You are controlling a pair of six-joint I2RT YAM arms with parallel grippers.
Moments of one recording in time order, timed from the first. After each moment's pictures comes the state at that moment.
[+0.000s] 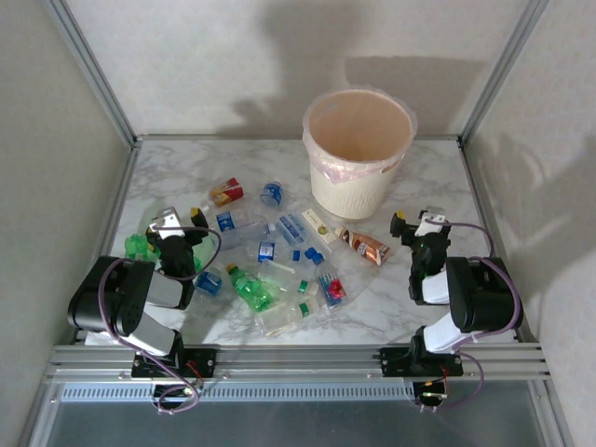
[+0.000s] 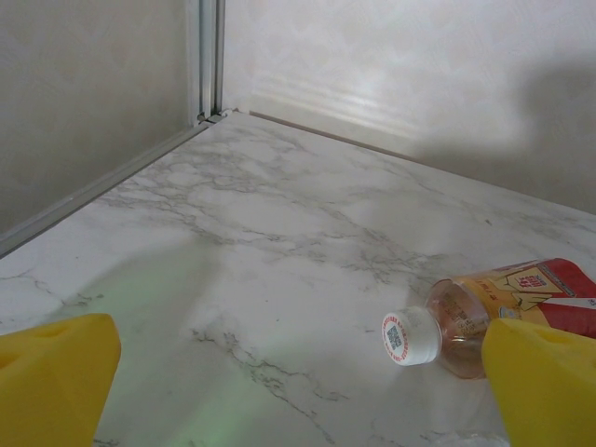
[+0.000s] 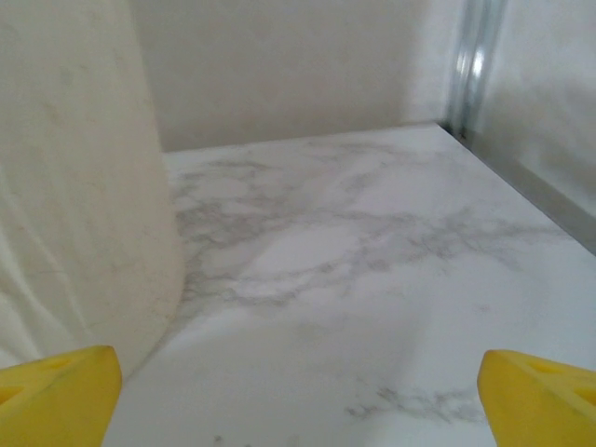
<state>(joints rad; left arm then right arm) -0.10 1.53 0.19 1.22 -0.43 -0.20 0.02 1.49 0.22 1.09 0.15 0.09</state>
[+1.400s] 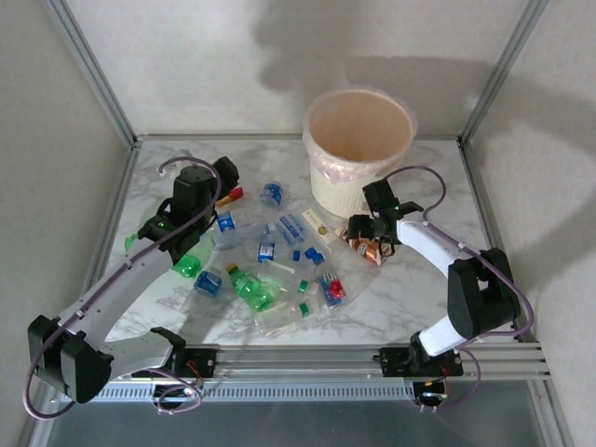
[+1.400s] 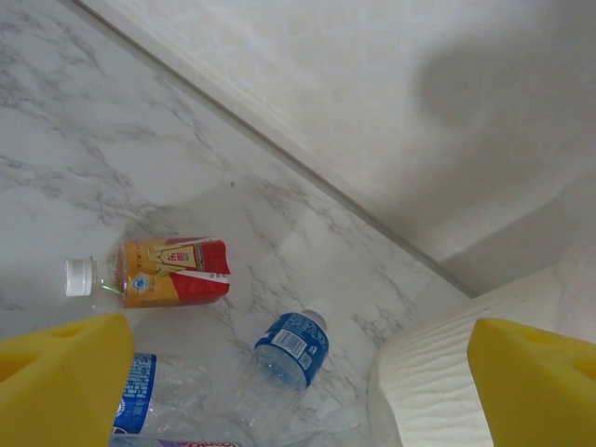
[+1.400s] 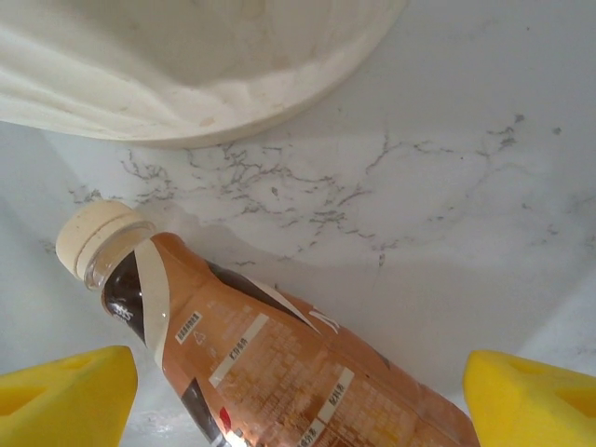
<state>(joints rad) -0.42 1.17 1.02 -0.27 -0.45 -0.84 0.40 1.54 1.00 -0.60 0.11 0.39</state>
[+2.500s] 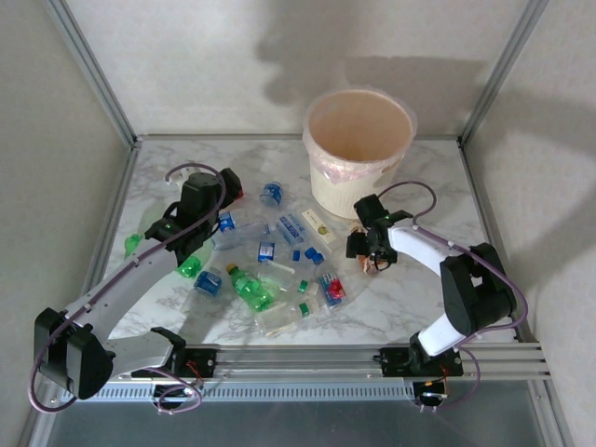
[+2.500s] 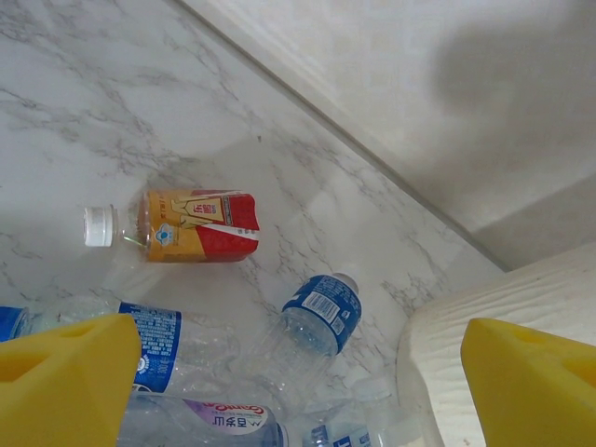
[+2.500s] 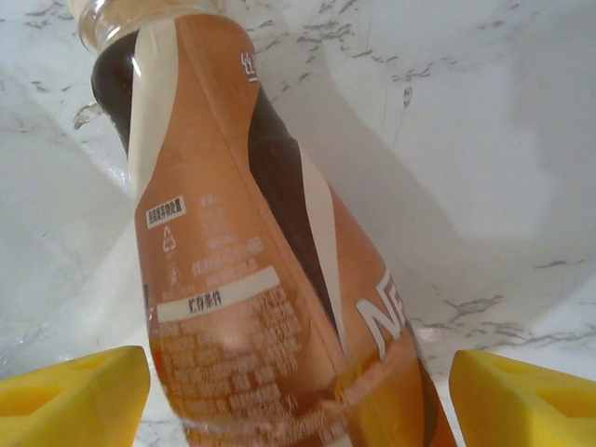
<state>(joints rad) -0.42 1.19 0.96 -0.28 -0.43 -0.89 0.46 1.57 0.92 -0.68 0.09 0.51</state>
